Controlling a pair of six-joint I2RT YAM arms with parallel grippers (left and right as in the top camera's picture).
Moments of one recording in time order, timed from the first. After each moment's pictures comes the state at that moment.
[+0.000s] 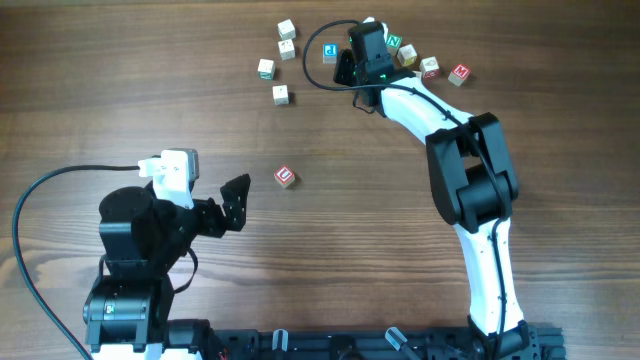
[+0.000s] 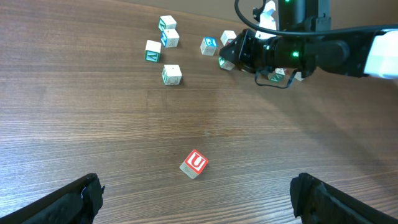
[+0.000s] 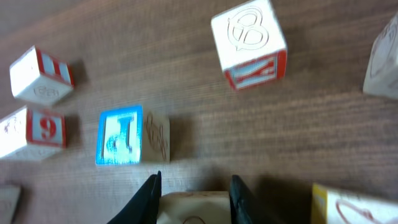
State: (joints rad) left arm 0.00 0.66 0.67 -0.56 0.35 -0.17; right arm 0.38 2.41 1.77 -0.17 0.04 0.51
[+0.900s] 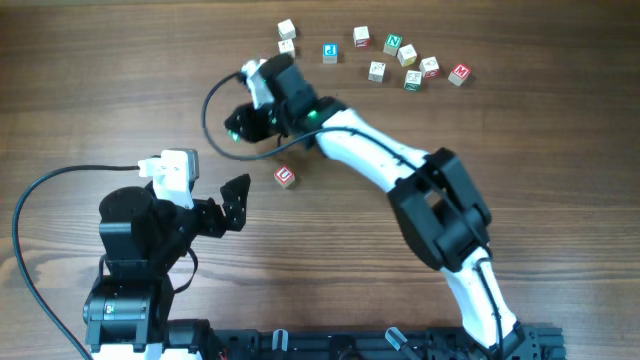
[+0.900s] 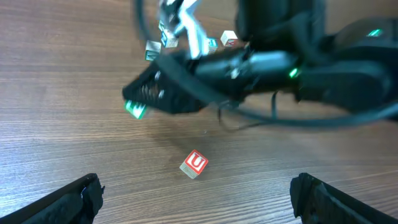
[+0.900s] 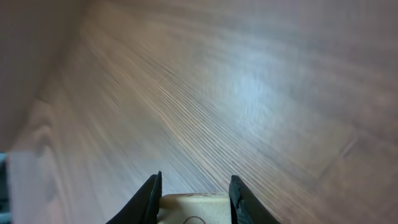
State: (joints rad) left arm 0.00 0.66 0.67 -0.56 0.35 -0.17; right arm 0.71 2.29 1.75 -0.20 -0.42 0.40
